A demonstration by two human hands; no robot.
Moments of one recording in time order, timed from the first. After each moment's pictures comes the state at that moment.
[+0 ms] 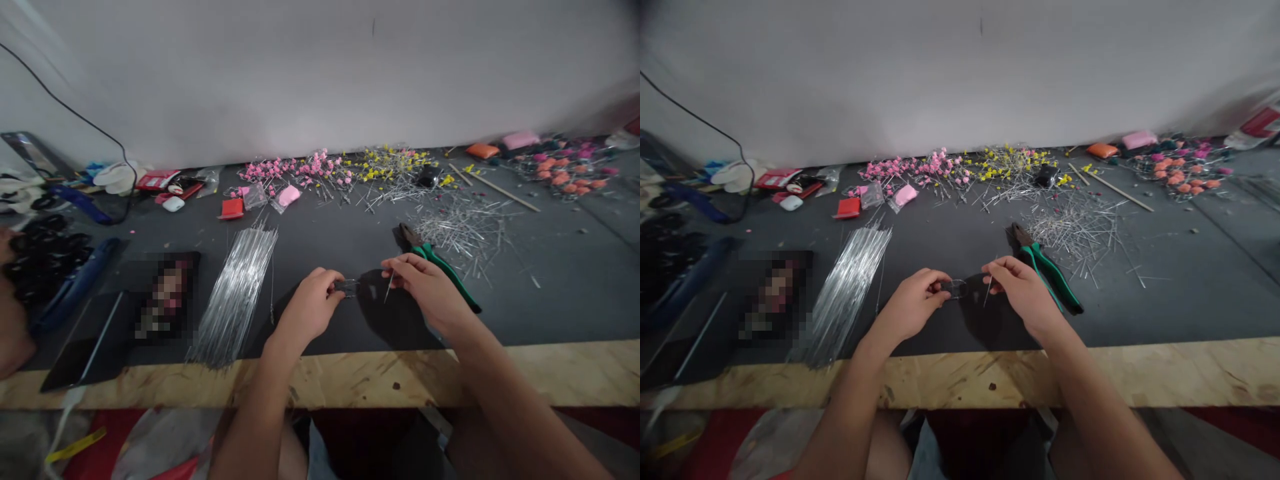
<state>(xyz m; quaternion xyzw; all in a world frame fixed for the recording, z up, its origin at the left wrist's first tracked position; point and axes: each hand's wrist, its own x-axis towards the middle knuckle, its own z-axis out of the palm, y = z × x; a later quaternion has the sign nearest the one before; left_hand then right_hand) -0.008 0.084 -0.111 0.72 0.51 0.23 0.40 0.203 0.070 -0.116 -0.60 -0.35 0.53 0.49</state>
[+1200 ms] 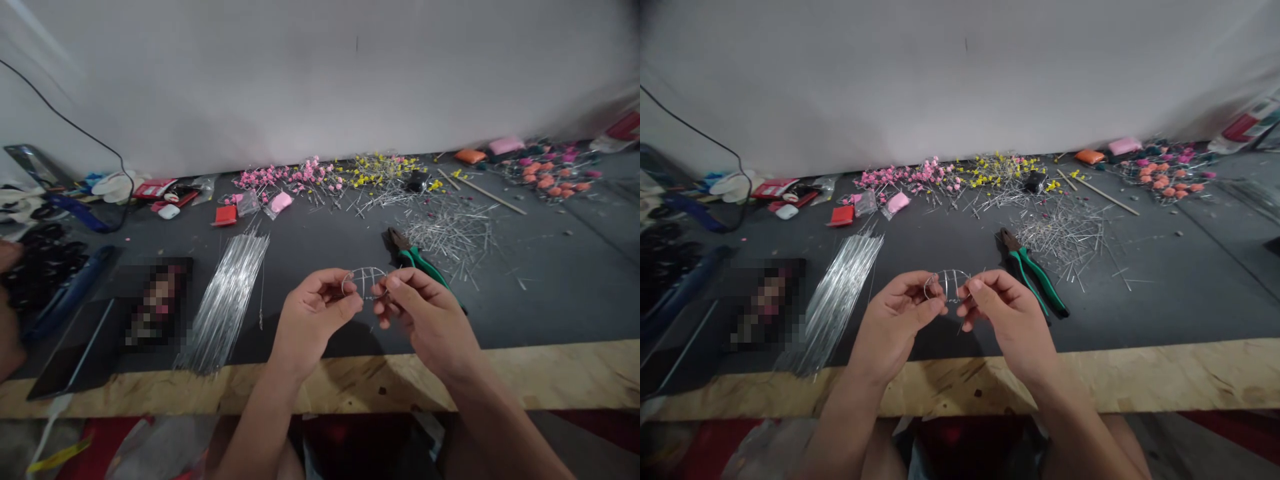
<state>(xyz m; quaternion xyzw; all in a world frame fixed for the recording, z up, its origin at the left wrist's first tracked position) 0.030 0.050 -0.068 0.41 0.40 0.49 0.66 0.185 0.028 -0.075 -0.43 -0.30 0.63 0.57</state>
